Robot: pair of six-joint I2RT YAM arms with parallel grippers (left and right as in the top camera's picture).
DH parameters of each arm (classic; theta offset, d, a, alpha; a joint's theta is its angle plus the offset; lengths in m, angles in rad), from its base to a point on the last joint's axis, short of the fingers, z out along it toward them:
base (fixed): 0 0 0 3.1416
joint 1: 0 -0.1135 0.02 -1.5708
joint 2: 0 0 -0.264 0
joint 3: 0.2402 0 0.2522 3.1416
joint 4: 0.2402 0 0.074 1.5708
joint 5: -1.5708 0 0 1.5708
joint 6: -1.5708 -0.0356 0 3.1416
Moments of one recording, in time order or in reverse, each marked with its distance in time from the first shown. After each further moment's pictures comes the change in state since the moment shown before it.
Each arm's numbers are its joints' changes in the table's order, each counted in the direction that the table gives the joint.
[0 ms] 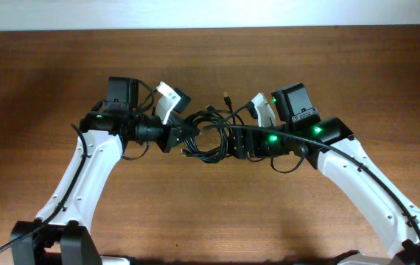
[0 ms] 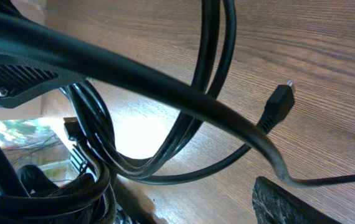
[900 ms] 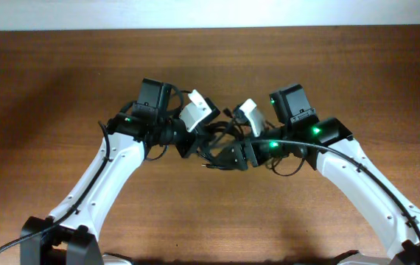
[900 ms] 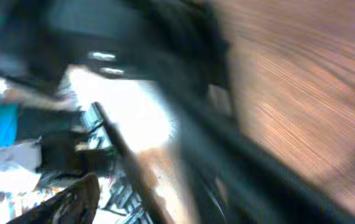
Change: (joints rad) left arm 0.182 0.000 0.003 -0.060 0.223 -0.071; right arm -0.005 0.000 0.000 0.035 0.125 0.243
